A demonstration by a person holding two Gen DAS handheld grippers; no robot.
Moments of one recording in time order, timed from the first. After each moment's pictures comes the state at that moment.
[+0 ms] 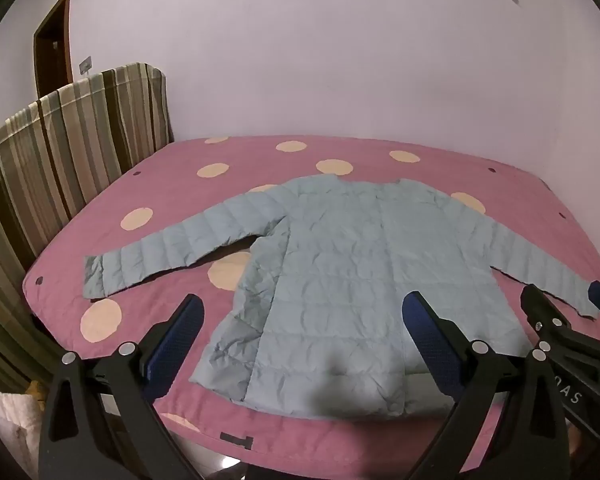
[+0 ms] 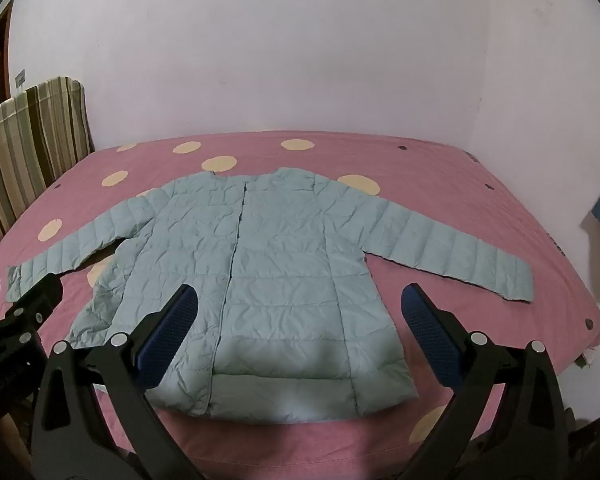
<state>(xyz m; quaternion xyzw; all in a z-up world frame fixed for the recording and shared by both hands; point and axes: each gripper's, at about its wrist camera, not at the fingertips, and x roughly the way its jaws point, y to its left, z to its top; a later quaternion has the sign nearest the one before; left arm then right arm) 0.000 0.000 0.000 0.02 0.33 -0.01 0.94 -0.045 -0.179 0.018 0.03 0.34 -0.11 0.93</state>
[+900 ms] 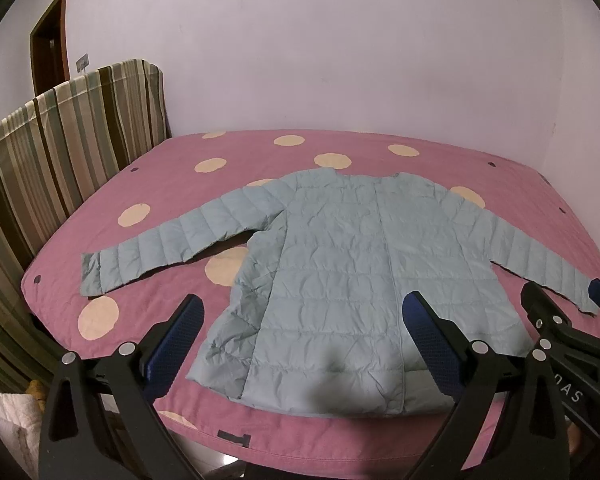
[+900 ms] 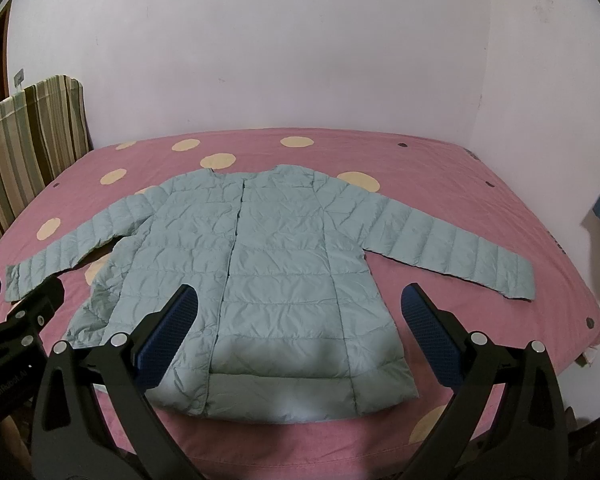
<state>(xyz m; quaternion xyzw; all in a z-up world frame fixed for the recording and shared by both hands) -0.007 -0.005 -0.014 0.02 0.34 -0.01 0.94 -0.043 -0.179 0.013 0.03 0.34 -0.11 0.93</state>
